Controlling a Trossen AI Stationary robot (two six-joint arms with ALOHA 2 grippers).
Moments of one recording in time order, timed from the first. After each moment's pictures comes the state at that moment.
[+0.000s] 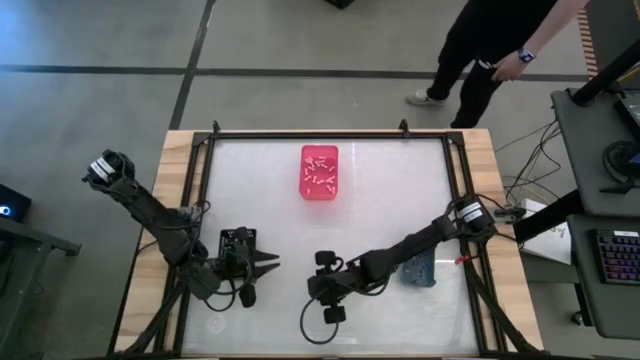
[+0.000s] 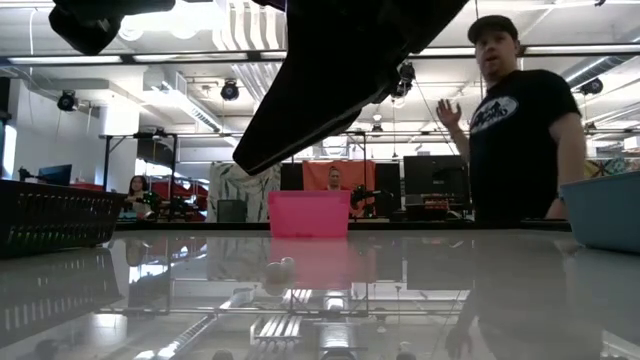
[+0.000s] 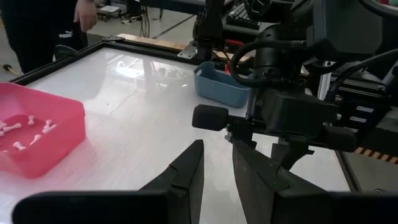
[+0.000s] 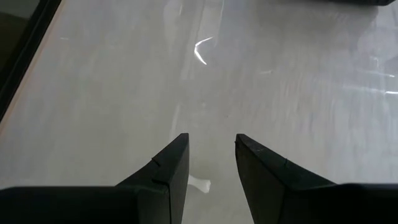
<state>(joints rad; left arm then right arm) -0.79 1.22 0.67 0.08 -0.94 -0.55 0.41 2.08 1.49 -0.25 0.15 0.18</state>
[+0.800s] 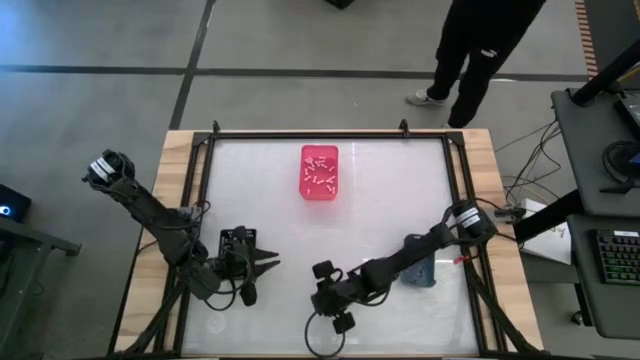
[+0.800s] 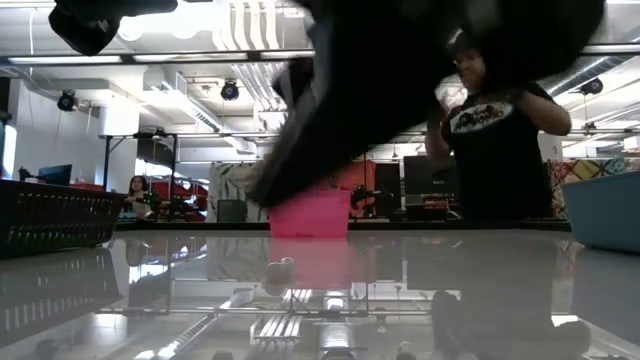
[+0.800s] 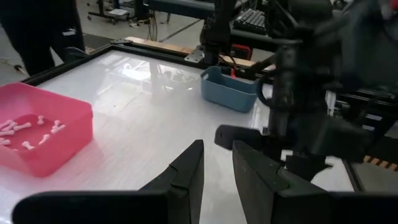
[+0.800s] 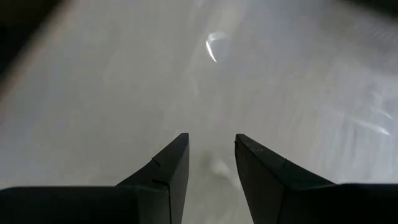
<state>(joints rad) -0.79 1.22 0.67 0.08 -0.97 -0.57 0.45 2.11 1.49 -0.24 0.10 -0.02</state>
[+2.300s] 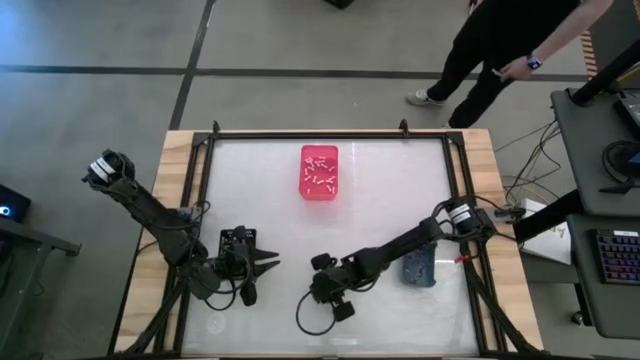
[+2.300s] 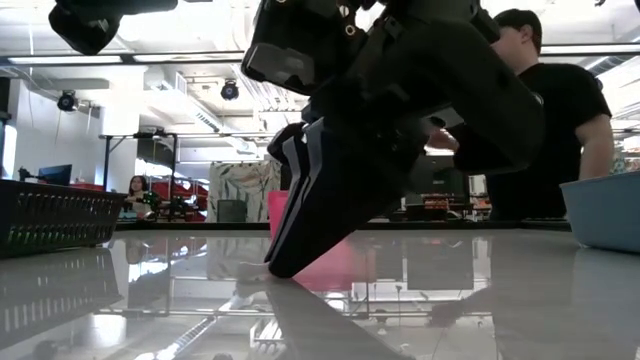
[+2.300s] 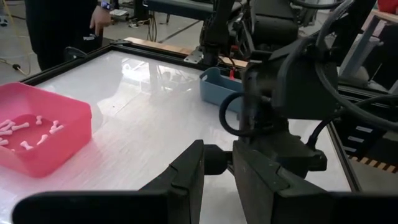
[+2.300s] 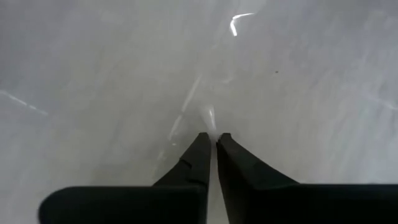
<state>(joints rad) -0.79 1.22 0.67 0.09 -0.97 -0.57 0.36 2.17 1.45 -0.24 -0.04 -0.06</state>
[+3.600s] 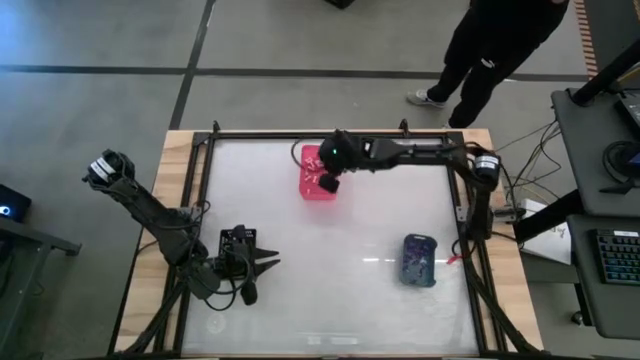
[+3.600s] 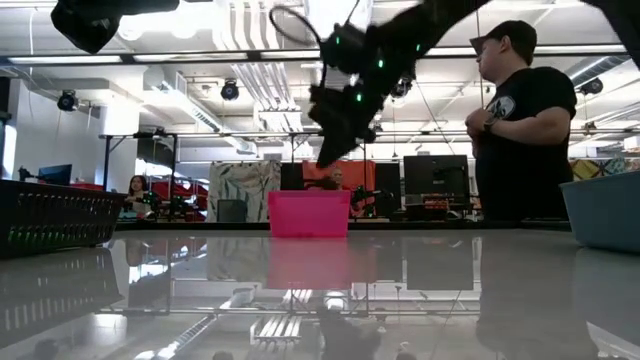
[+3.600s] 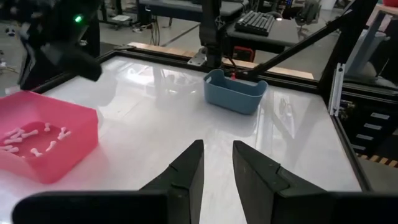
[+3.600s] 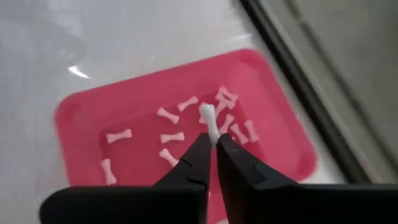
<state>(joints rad) -0.79 1.22 0.67 0.09 -0.99 -0.53 -0.32 1.89 1.44 -0.37 0.16 -0.05</state>
